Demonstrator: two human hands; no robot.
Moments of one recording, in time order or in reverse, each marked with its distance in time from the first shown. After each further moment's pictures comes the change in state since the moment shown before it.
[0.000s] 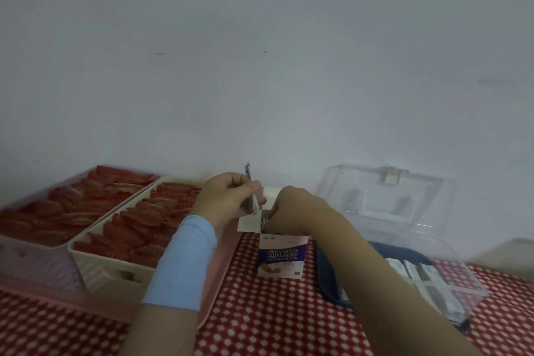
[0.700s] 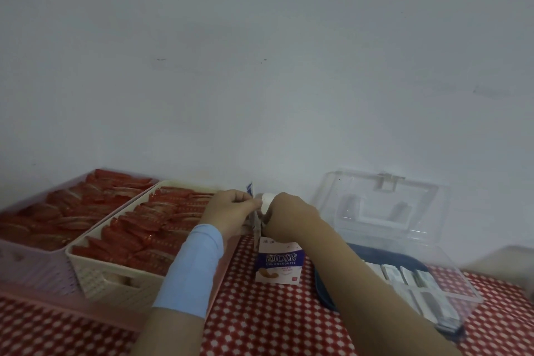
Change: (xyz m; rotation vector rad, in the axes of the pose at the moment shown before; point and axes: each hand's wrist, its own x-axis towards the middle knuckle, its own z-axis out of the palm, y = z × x) left_hand 0.006 -0.018 0.005 0.079 0.024 -0.114; right_hand -0.003 -0.011 0.005 -0.025 0.065 0.004
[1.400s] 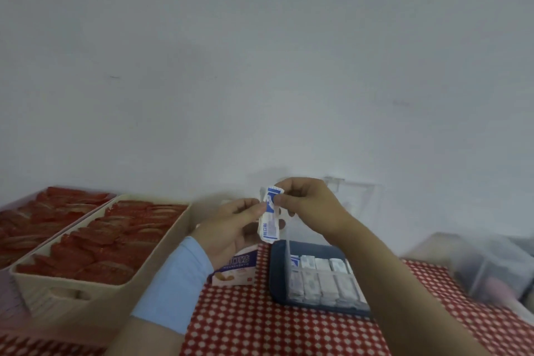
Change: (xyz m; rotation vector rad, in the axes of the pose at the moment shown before) left_hand -0.046 0.014 0.064 -0.349 -0.507 -0.005; right_hand -0.062 0.101 -0.041 0.947 0.302 -0.224
